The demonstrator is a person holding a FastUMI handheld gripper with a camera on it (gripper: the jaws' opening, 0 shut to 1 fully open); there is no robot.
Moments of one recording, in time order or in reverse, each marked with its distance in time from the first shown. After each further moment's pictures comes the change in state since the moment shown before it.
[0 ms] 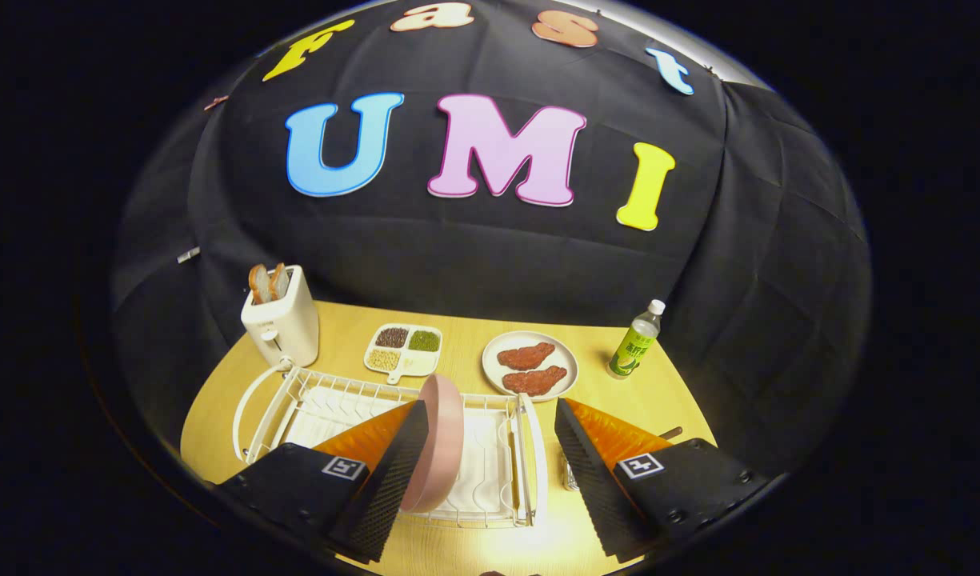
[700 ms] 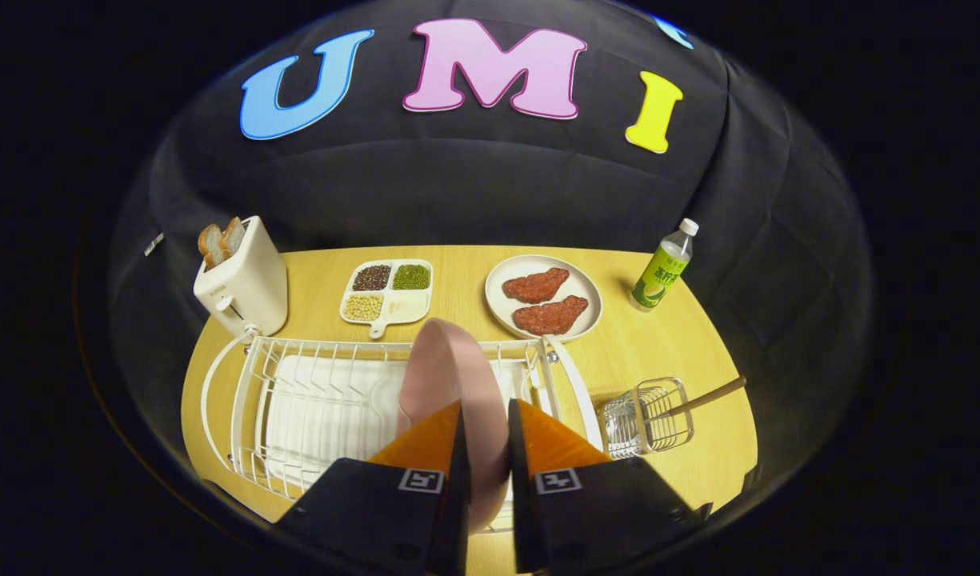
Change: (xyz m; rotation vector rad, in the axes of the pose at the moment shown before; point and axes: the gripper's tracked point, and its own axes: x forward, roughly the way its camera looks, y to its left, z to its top) arm 0.059 0.024 -0.053 0.105 0.228 -0.025
